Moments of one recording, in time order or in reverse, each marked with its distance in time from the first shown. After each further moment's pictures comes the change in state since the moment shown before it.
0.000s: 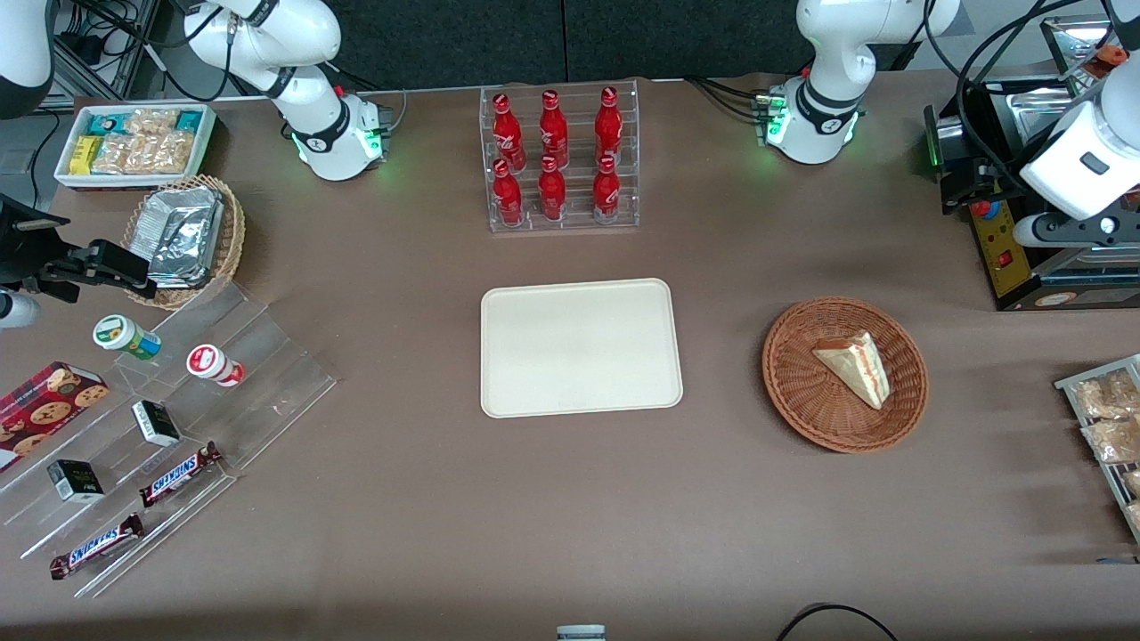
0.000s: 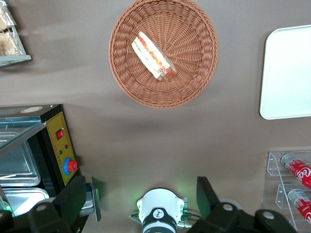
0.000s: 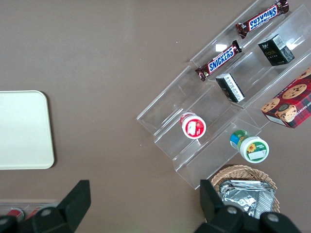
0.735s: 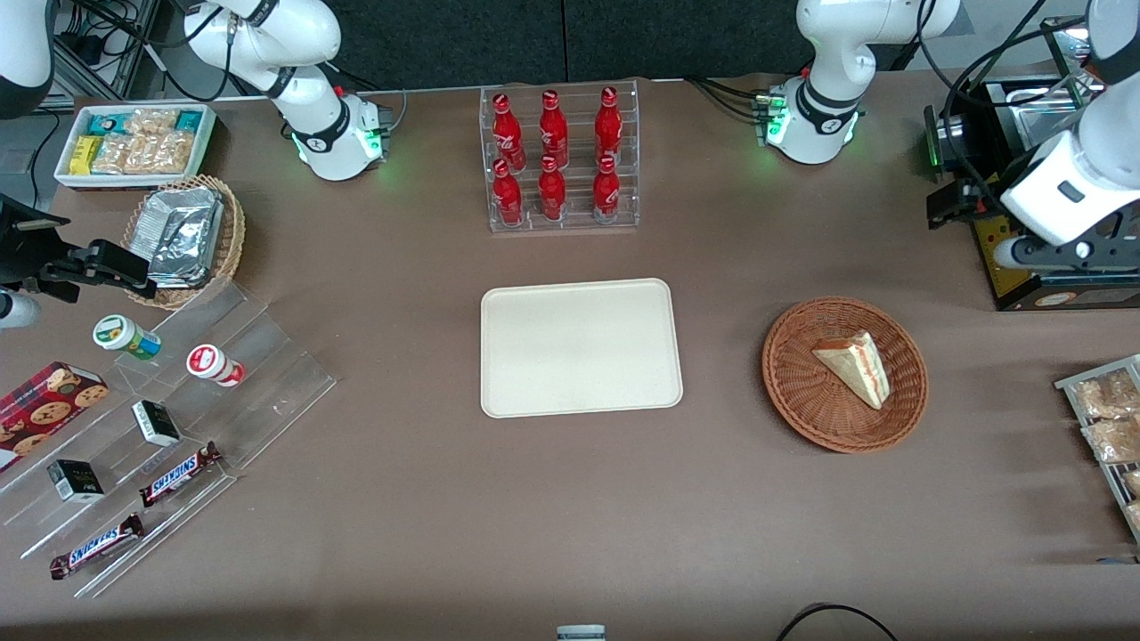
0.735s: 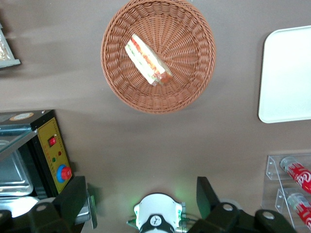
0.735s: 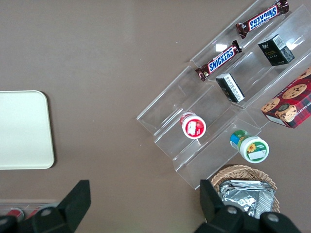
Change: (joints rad) arm -0.005 0.035 0.003 -0.043 -0.013 0.073 0.001
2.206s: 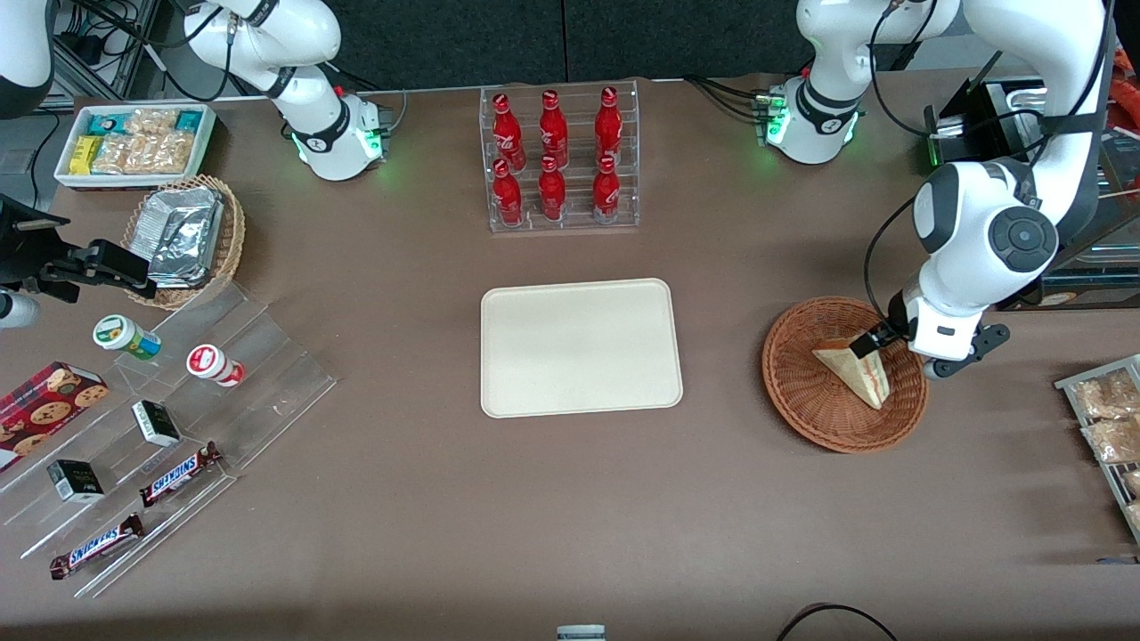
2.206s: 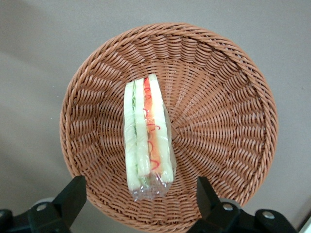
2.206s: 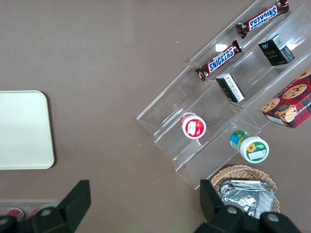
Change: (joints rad) arm 0.012 0.118 0.016 -0.596 0.001 0.917 -0.584
